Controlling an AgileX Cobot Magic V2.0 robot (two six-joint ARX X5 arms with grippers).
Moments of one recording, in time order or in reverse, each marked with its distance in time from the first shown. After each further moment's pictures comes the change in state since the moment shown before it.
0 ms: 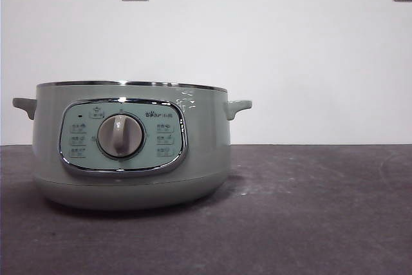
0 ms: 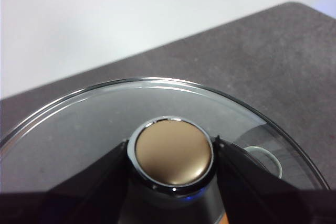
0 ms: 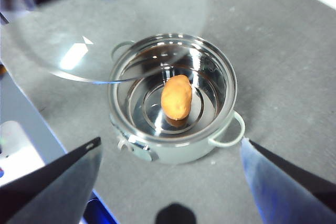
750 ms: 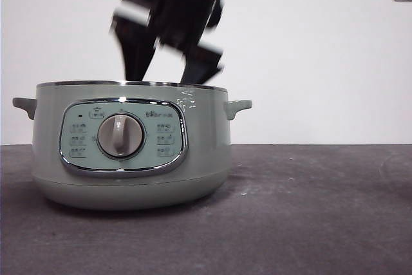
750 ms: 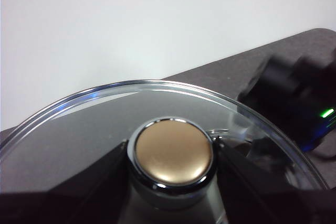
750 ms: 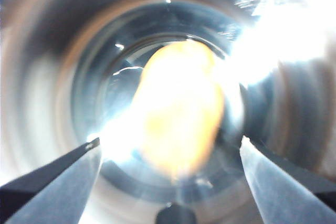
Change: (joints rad) left arm 0.001 -0.348 0.002 -0.217 -0.138 0.047; right arm 0.019 0.673 -0.003 0.261 -0.006 -0.011
